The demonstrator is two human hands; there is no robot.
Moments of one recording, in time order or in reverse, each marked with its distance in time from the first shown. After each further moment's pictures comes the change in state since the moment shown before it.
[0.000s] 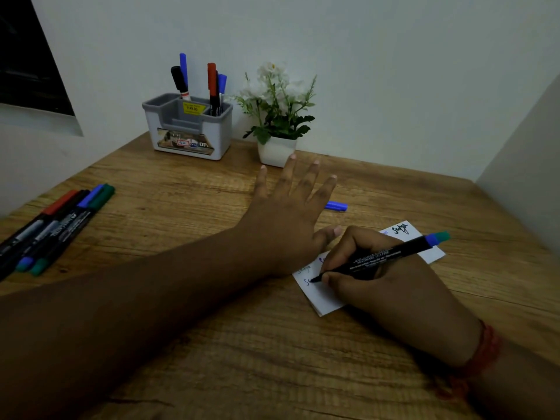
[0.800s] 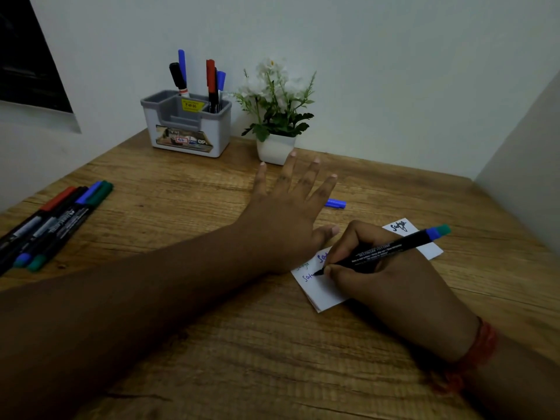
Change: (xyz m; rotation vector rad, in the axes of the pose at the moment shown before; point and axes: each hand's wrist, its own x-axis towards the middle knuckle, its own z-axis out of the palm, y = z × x) left_hand 0.000 0.000 -0.001 0.019 -0.013 0.008; right_hand 0.000 0.002 -0.001 -0.019 0.050 0.013
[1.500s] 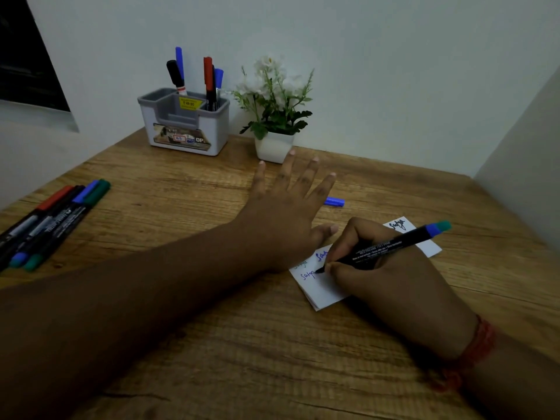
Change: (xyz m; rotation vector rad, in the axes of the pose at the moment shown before) left_hand 0.000 0.000 0.001 -0.006 -0.005 0.004; right_hand 0.001 0.006 0.000 0.021 0.059 0.021
